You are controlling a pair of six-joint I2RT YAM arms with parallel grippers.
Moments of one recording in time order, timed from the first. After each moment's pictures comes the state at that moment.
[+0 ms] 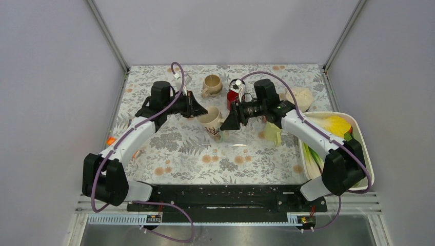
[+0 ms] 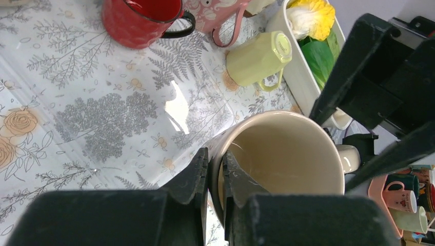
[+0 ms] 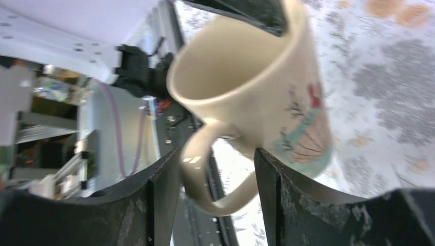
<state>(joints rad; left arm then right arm) -0.29 1.34 1.00 -0.14 0.72 -0.38 0.54 1.49 1.16 -0.21 -0.96 0.25</state>
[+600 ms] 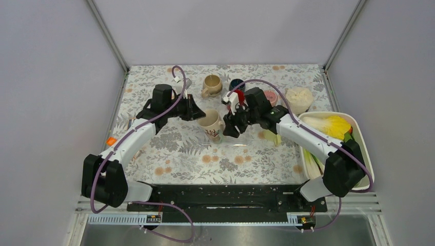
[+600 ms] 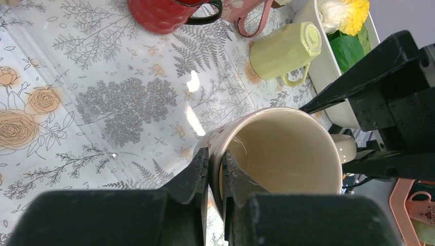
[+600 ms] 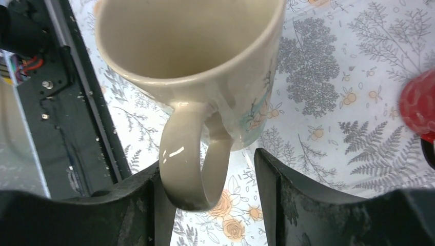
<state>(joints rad) -0.30 1.33 0.97 -0.19 0.62 -0.34 0.64 1.48 1.15 -0.38 -0.54 -0.15</state>
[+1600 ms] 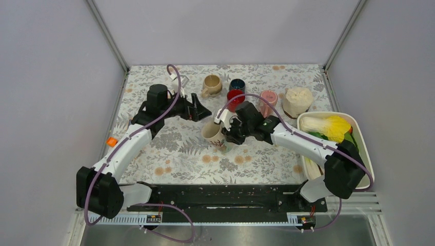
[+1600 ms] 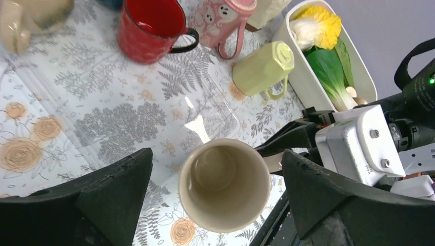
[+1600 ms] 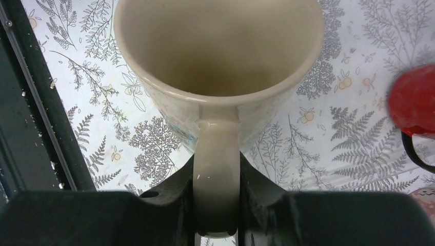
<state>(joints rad) -0.32 1.24 0.96 -0.15 0.62 -0.35 0.78 1.48 1.08 -0.39 -0.31 -0.37</state>
